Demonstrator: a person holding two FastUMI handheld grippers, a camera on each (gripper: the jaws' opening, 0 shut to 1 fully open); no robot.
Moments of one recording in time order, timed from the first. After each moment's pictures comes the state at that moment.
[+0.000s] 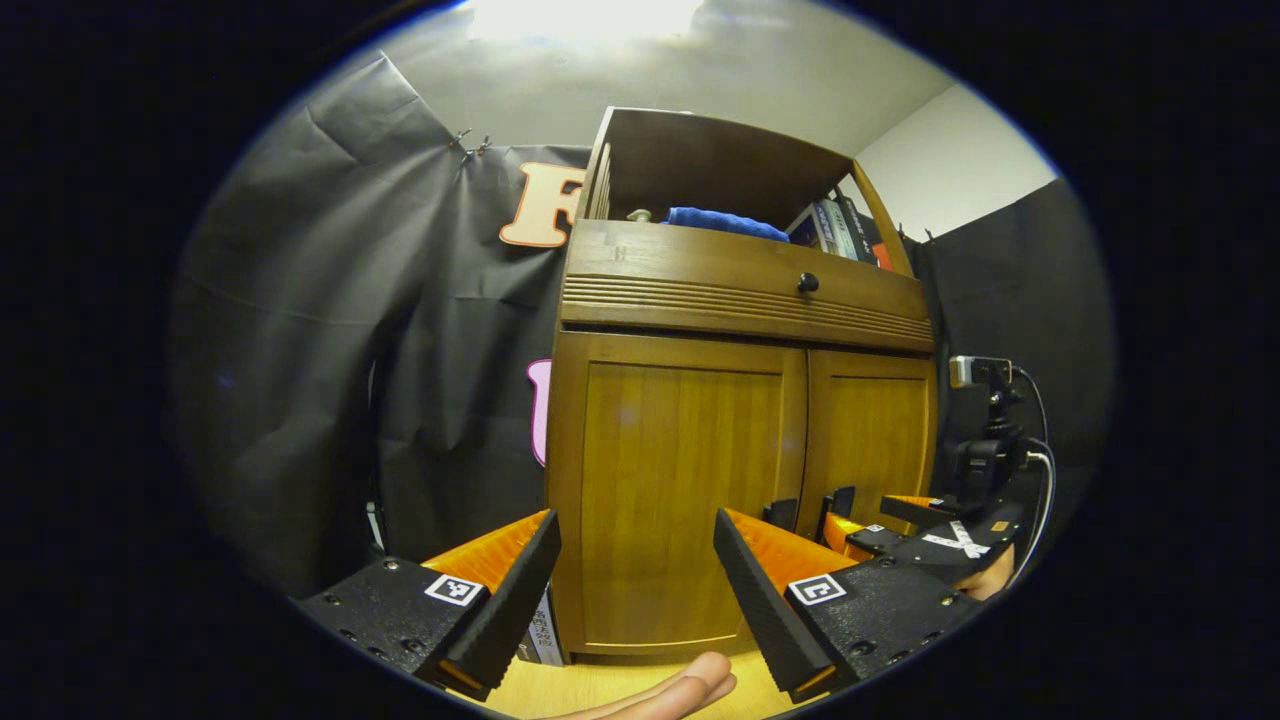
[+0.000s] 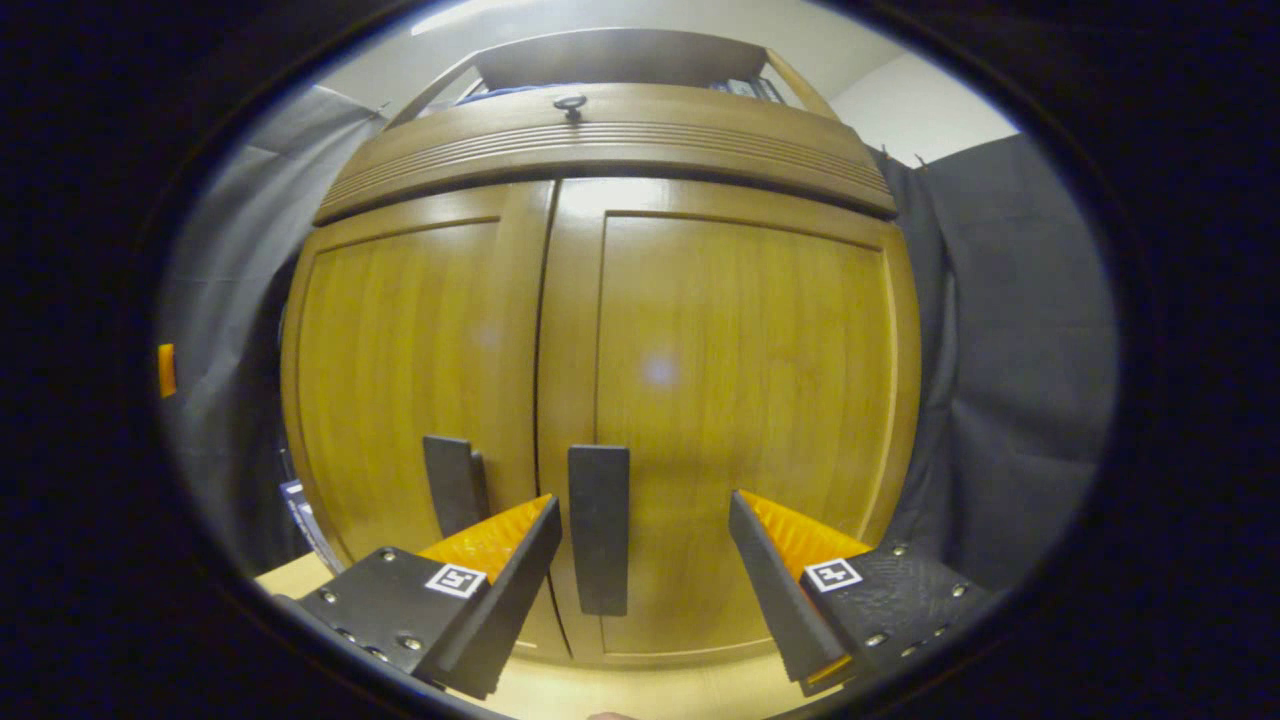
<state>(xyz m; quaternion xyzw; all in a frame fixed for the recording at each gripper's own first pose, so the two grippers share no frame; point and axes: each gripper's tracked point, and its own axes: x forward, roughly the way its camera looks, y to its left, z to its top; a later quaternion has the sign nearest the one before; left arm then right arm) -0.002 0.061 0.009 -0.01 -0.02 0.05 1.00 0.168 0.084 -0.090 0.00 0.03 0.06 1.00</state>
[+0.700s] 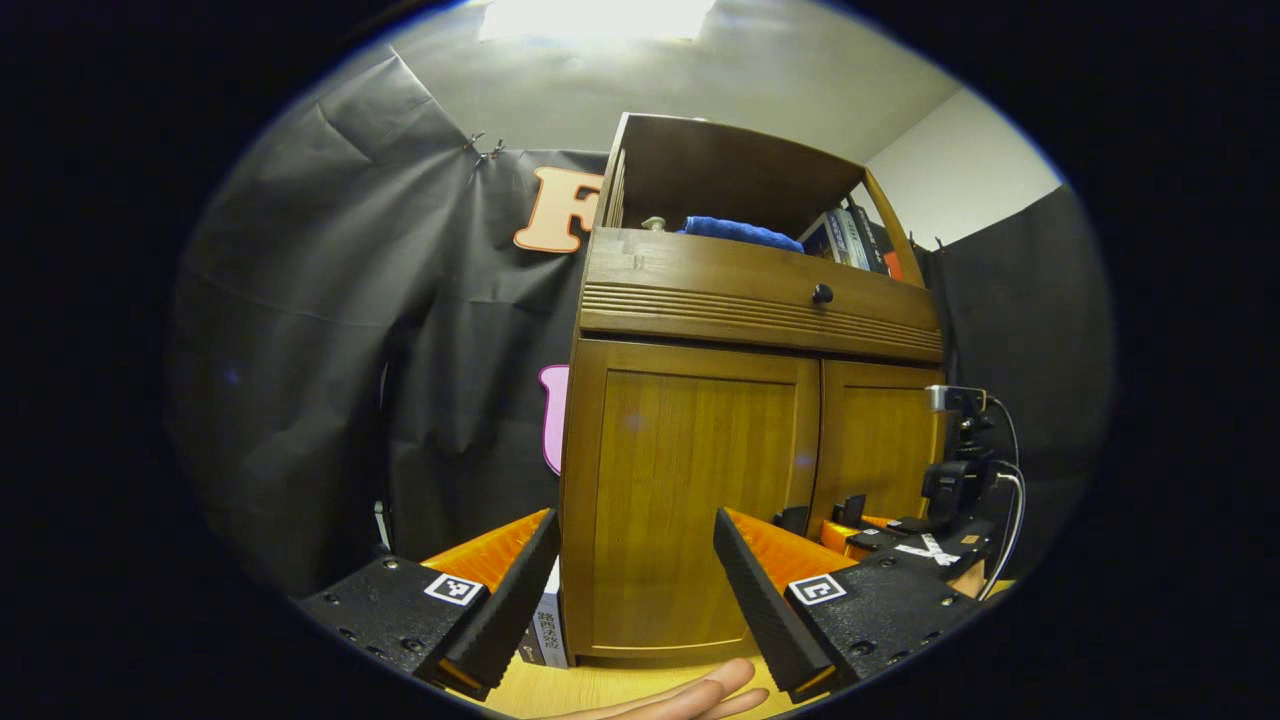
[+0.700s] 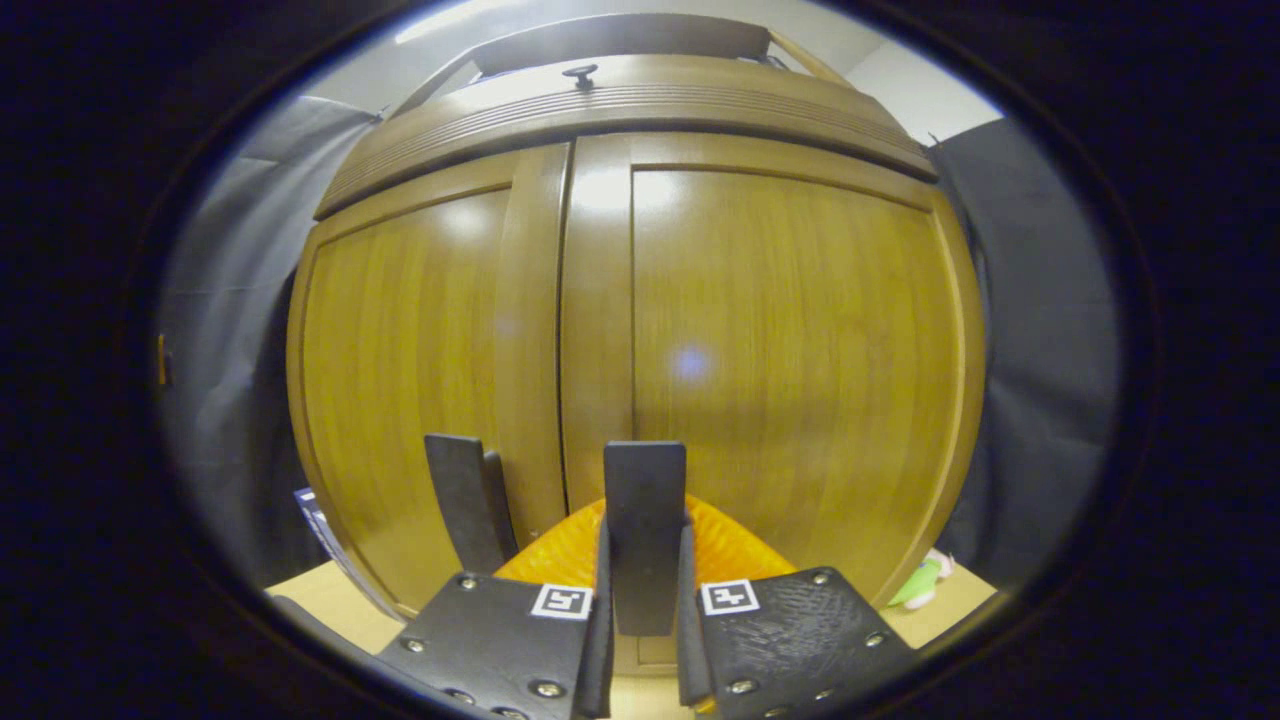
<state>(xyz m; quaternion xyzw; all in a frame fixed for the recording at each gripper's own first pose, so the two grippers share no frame) -0.002 0.064 0.011 -0.01 -0.02 0.06 1.00 0.175 0.114 -0.101 0.01 0.05 0.12 0.99</state>
